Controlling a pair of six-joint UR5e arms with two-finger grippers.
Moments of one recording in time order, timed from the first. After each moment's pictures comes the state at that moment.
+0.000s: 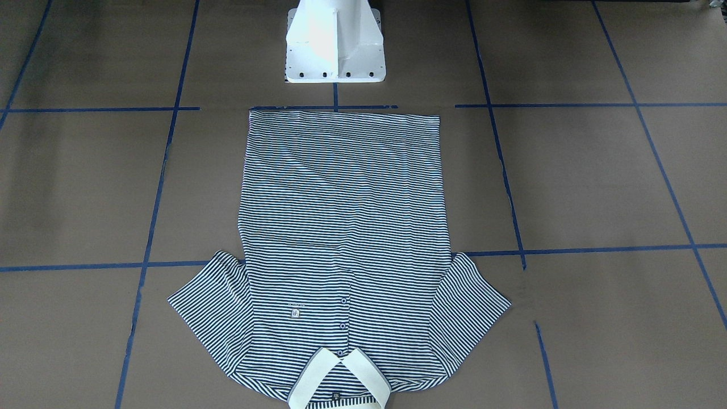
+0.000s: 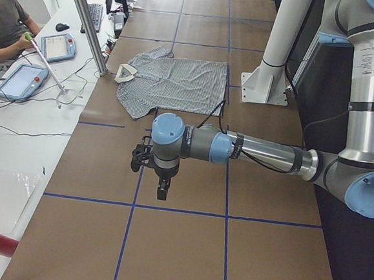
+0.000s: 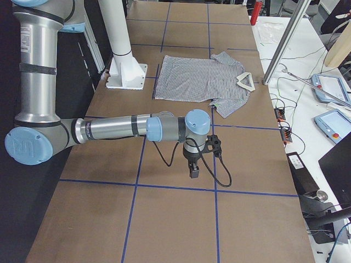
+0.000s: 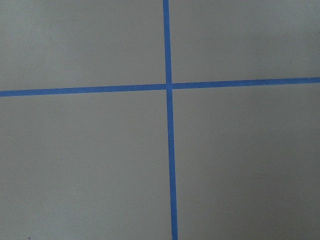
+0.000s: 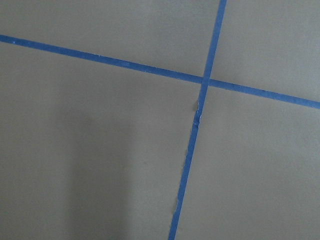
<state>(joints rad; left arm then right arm) -1.56 -1.46 -1.83 -1.52 -2.33 -0.04 1.50 -1.66 1.80 -1.65 2.32 -0.11</state>
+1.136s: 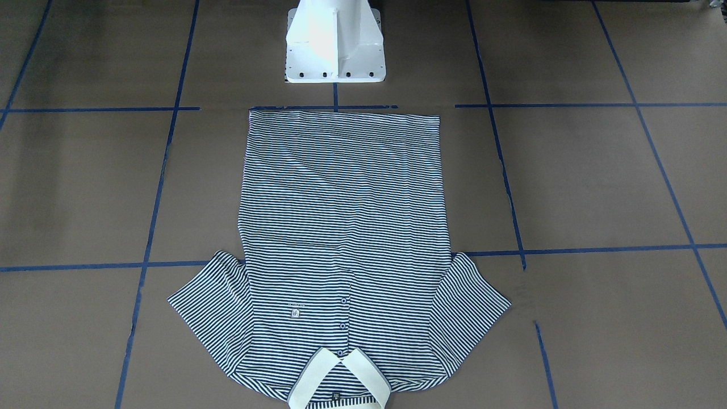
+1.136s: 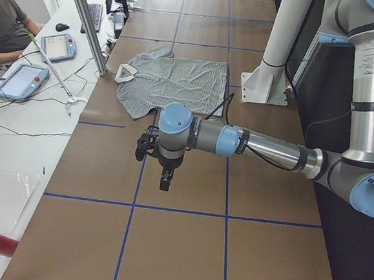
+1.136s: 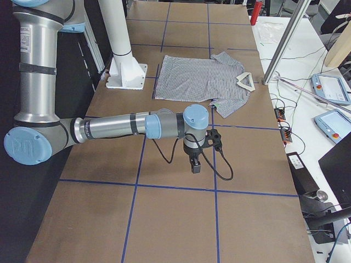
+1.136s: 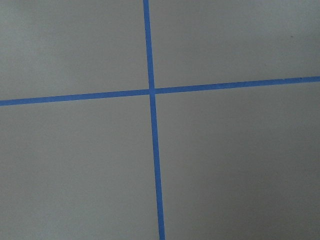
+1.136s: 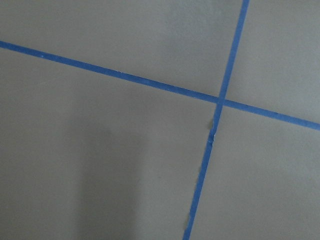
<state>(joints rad) -1.56 -1.44 -1.91 -1.52 -2.34 -0.04 1.49 -1.67 1.84 -1.56 2.34 -0.08</state>
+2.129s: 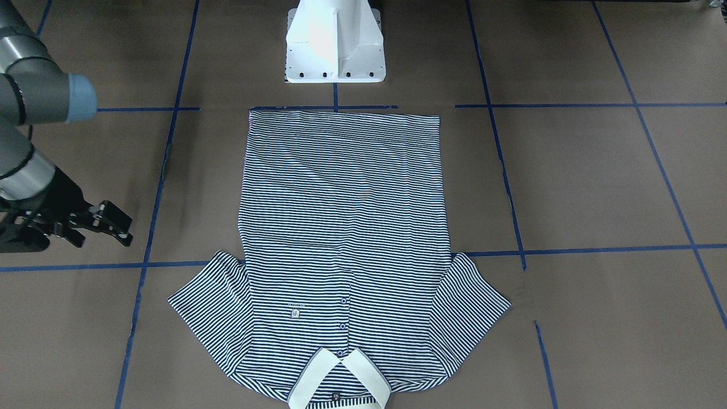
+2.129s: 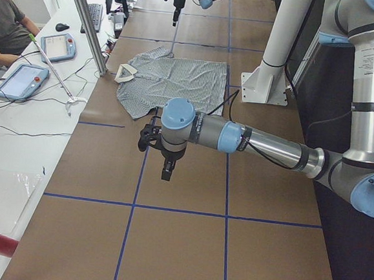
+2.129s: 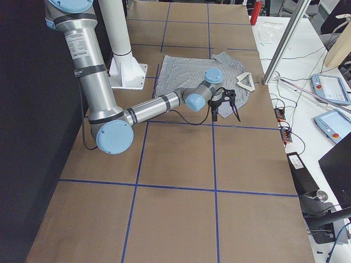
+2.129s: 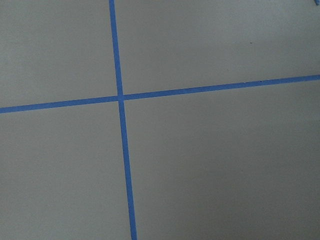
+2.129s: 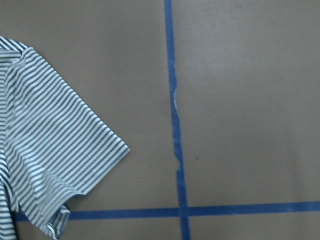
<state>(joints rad) -1.56 -1.43 -1.95 -1.53 -2.46 -0.03 0.97 -1.23 1.56 -1.09 2.09 1.08</state>
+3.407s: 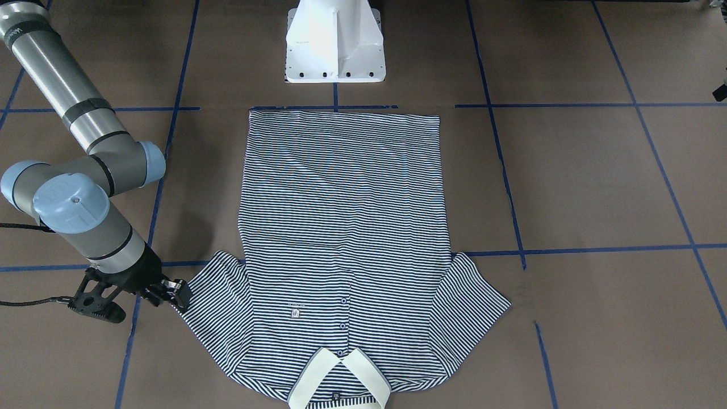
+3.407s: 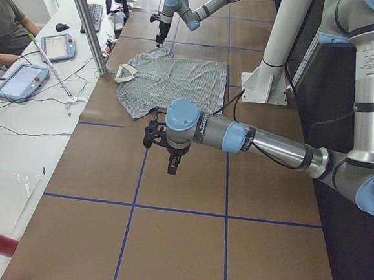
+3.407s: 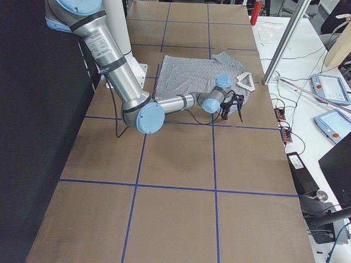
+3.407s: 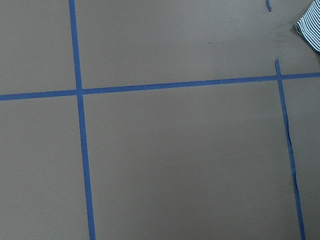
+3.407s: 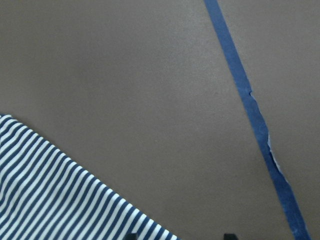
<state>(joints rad) -1.56 -1.40 -1.97 -1.54 -2.54 -0.06 0.89 -0.98 1.14 -0.89 1.98 1.29</state>
